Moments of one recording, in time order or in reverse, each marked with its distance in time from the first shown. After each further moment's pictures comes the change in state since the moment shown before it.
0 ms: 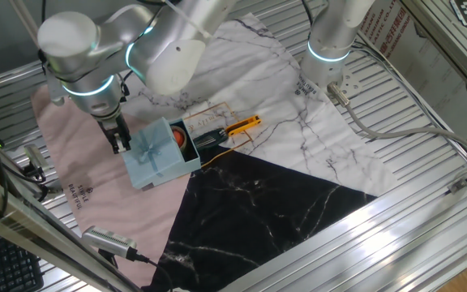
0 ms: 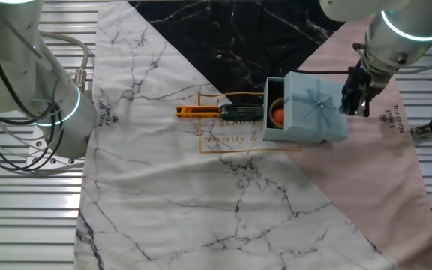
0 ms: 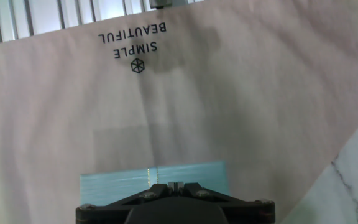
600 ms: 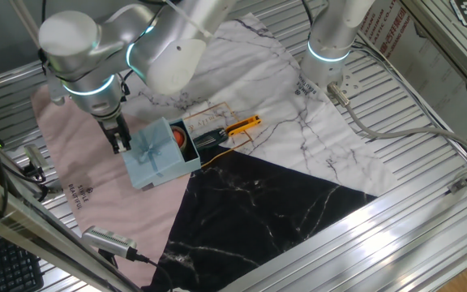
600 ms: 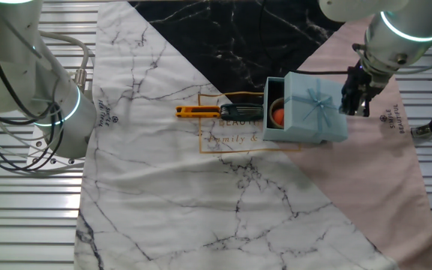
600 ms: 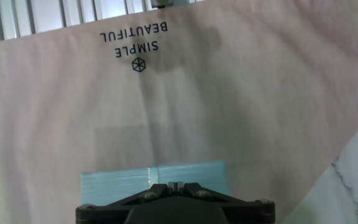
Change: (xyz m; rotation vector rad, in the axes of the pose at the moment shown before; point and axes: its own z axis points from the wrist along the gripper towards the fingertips) arm -0.001 0.000 0.000 -0.003 -0.013 -0.015
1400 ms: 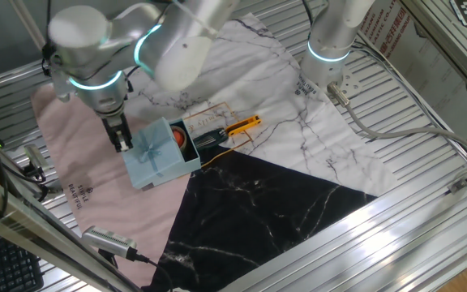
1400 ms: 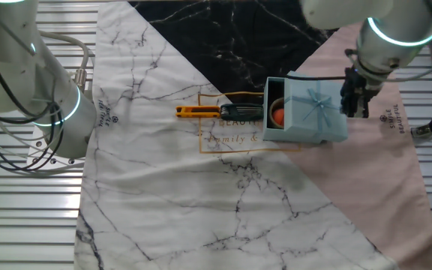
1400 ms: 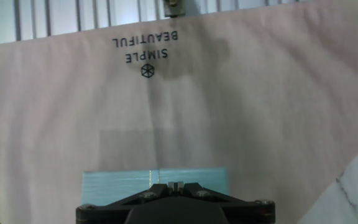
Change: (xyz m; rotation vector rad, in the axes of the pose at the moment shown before) arm 0.004 0.000 -0.002 -0.026 -0.072 -0.022
